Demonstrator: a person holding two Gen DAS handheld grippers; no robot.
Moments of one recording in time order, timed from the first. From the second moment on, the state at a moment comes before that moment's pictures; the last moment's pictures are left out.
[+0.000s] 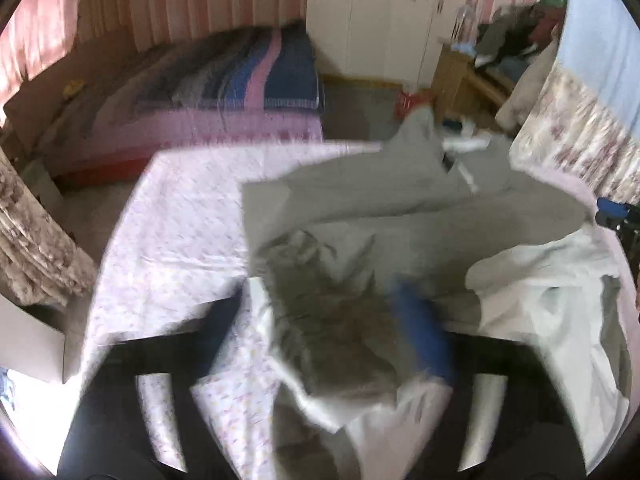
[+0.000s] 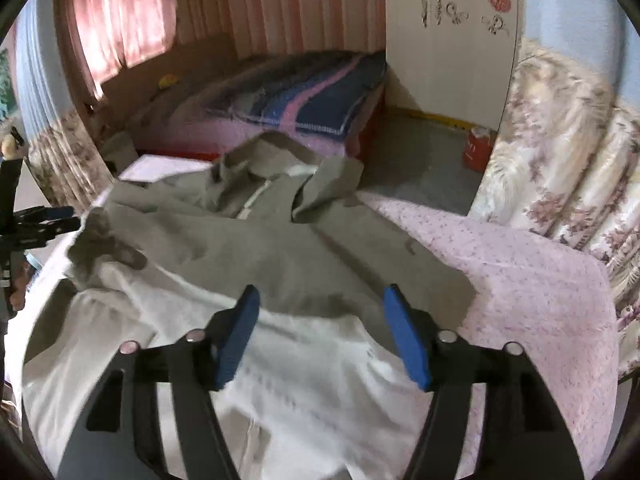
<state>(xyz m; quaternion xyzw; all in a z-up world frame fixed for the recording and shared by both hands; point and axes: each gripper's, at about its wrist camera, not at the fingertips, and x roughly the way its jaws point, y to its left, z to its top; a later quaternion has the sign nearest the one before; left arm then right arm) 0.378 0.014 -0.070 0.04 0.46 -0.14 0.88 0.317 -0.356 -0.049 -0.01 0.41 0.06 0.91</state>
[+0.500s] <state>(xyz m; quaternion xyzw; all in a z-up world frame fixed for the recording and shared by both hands) 0.429 -0.020 -0.126 0.10 0.48 -0.11 0.87 0.379 -0.356 -0.110 -0.09 0.47 -0.02 0.88</state>
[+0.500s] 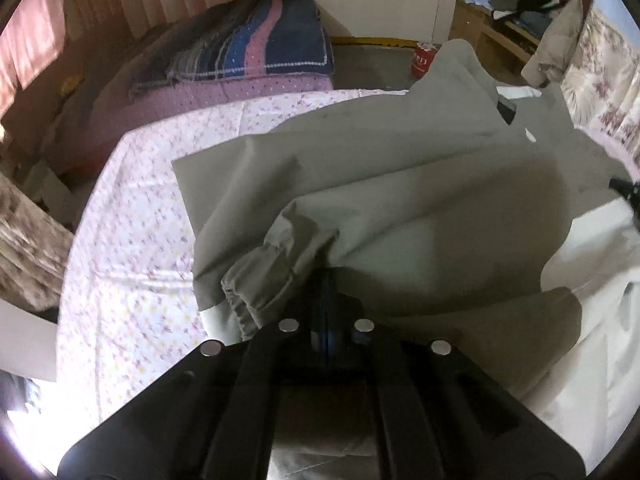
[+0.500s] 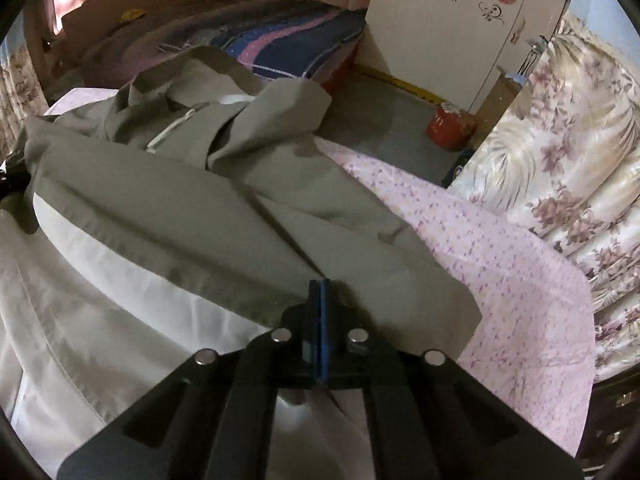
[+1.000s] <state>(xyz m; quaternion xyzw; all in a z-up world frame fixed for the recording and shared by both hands) 0.330 -0.016 -0.105 0.12 0.38 -0.14 0.91 0.261 -0.315 -0.085 -0.13 0.38 0.08 0.91</state>
